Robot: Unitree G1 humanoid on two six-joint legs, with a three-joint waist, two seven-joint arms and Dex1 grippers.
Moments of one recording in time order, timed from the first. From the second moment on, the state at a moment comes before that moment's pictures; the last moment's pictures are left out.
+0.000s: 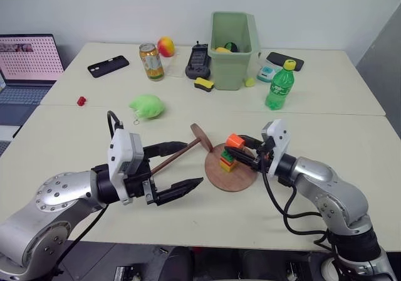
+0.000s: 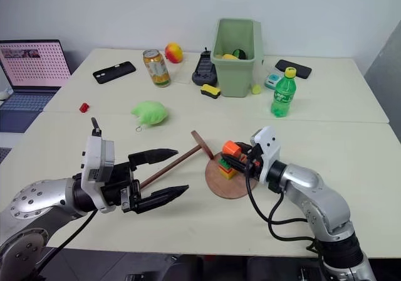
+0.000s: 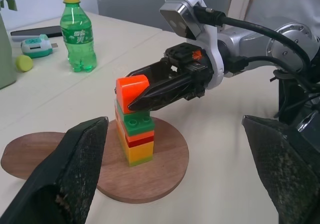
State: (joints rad) left arm -0.01 0.79 0.26 -0.74 -0.89 0.64 -0.79; right arm -0.28 -0.41 0.12 -0.46 0.52 0.68 0.51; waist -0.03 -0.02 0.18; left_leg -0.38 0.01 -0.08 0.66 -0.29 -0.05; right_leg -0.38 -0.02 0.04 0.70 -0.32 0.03
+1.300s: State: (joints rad) left arm -0.48 0.65 0.00 -0.54 -0.82 0.66 -0.78; right arm -0.82 -0.57 -0.29 0.60 0.29 0.42 0.27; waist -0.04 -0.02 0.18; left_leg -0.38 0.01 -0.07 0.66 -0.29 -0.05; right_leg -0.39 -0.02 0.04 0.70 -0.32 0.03
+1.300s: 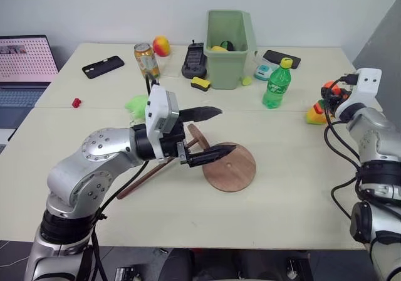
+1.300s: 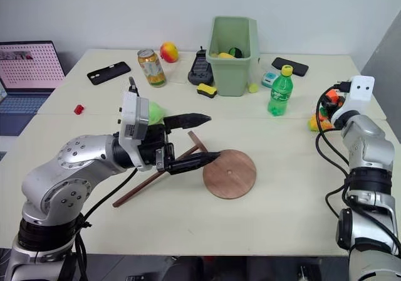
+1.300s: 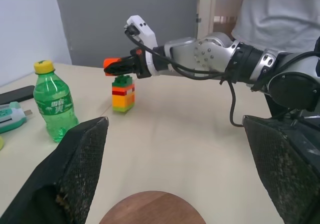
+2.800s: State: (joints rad) left arm -0.48 0.64 0.00 -0.55 -0.82 0.67 -0.75; right arm -0.67 -0.51 -0.31 0.33 0.27 0.53 0.18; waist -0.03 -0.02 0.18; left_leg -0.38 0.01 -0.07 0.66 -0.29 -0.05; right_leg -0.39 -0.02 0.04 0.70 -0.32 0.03
